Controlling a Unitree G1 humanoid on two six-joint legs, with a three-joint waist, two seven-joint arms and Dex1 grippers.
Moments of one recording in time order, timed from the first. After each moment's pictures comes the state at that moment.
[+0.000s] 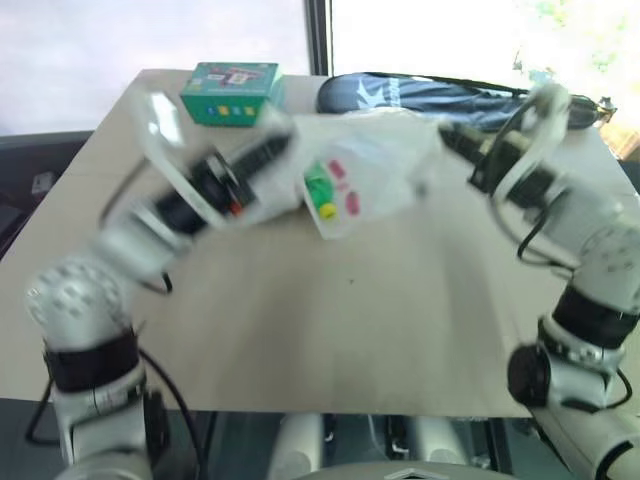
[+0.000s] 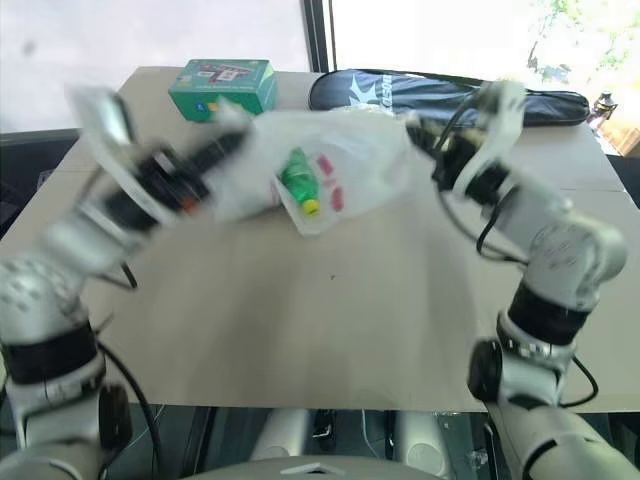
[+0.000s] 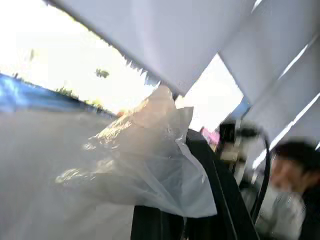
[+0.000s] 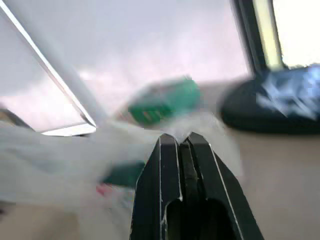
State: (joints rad) left arm -0.69 0.64 0.44 -0.23 -1.86 0.78 0.07; right arm -0.94 -0.20 -0.55 -0.28 0.93 1.24 0.21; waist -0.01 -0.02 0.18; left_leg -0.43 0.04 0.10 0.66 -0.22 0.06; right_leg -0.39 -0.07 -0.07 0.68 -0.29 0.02
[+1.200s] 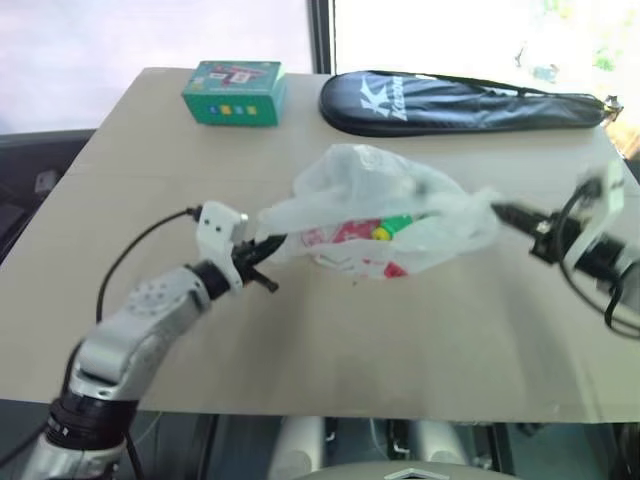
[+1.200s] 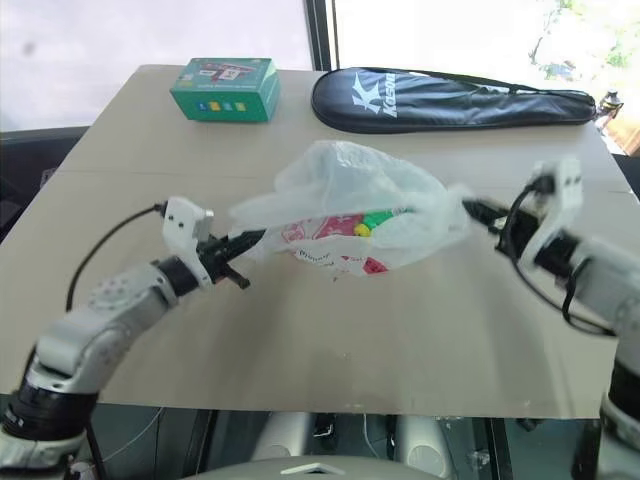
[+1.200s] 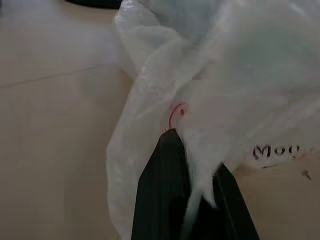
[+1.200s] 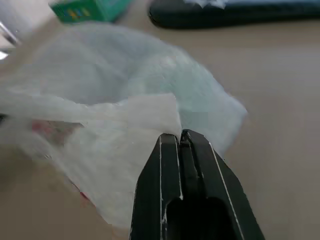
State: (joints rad) left arm -0.09 0.74 0.02 -0.29 -0.65 0.43 -0.38; right arm -0.17 -0.65 -0.39 -0.52 0.86 1.00 0.29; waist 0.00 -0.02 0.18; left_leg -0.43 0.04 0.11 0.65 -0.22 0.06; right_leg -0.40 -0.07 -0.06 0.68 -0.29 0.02
